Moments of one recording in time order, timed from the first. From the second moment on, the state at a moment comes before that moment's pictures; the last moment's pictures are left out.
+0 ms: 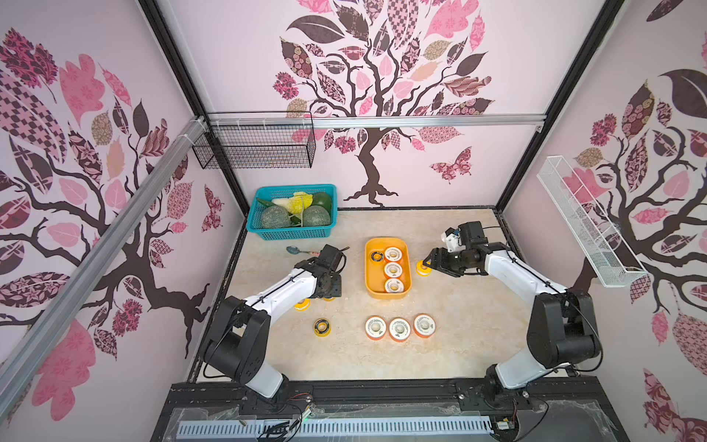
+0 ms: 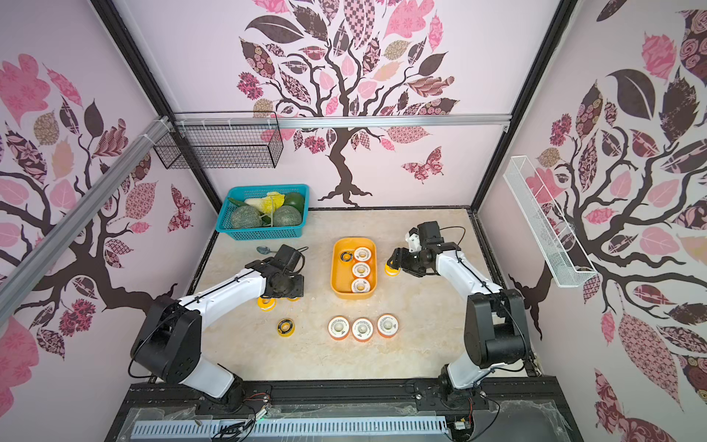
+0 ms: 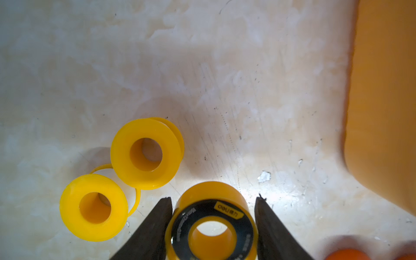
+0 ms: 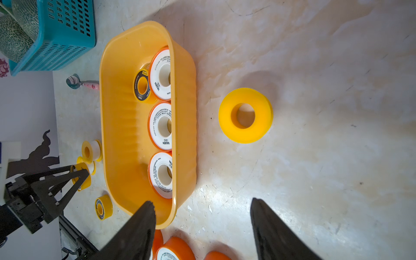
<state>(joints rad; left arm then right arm) -0.47 1.56 1.04 -0.67 -0.14 -0.43 0.14 1.58 1.13 -0.58 -0.44 0.37</state>
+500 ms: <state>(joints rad) -0.58 1.77 1.46 -0.78 -0.12 -0.36 0.14 1.58 1.10 -0.57 -0.45 0.37</state>
